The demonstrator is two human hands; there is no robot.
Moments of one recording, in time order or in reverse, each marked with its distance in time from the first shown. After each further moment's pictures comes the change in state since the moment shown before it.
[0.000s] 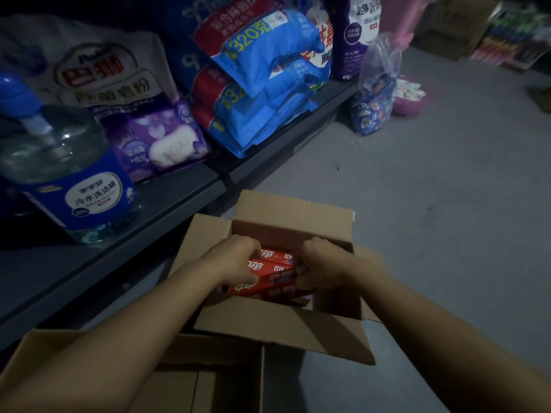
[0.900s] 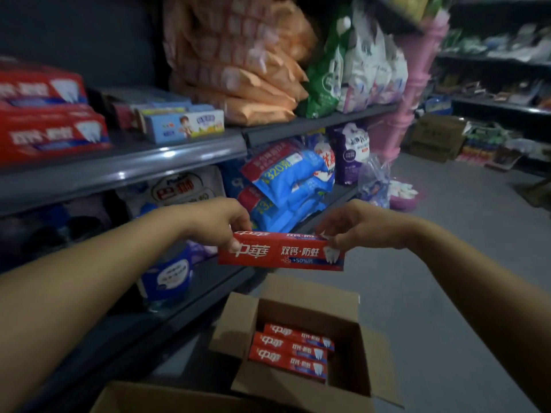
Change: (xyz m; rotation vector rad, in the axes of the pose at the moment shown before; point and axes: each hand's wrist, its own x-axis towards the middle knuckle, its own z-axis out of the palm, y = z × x) left_hand -0.137 0.031 -0.224 0.155 0.227 0.104; right_hand -0.112 -0.065 -0.218 0.458 0.220 -0.140
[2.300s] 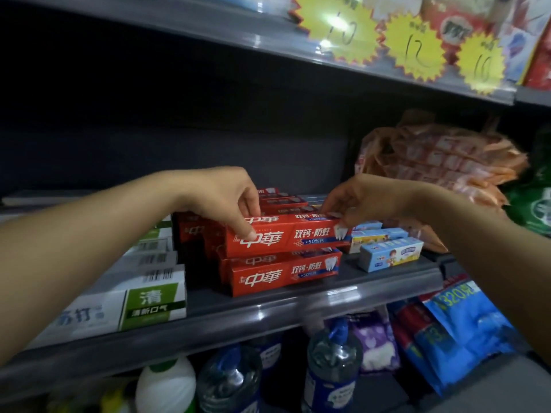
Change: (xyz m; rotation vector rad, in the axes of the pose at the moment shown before) left_hand -0.237 -0.150 -0.234 0.023 0.334 -0.423; right_hand 0.177 -0.361 -0.004 -0.379 -0.141 -0.519
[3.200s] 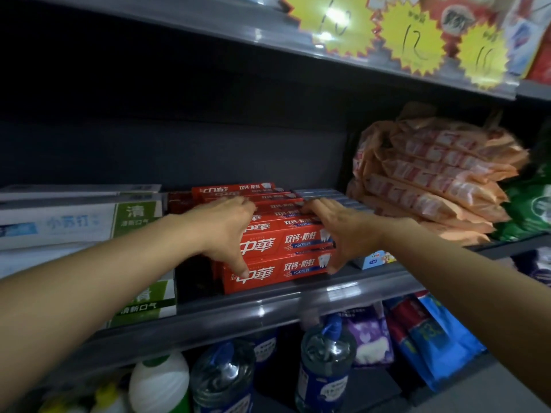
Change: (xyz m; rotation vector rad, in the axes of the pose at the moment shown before) left_hand 0.012 0.007 0.053 0.365 0.051 -0.089; right_hand 0.022 0.021 0.051 -0.514 0.053 -0.074
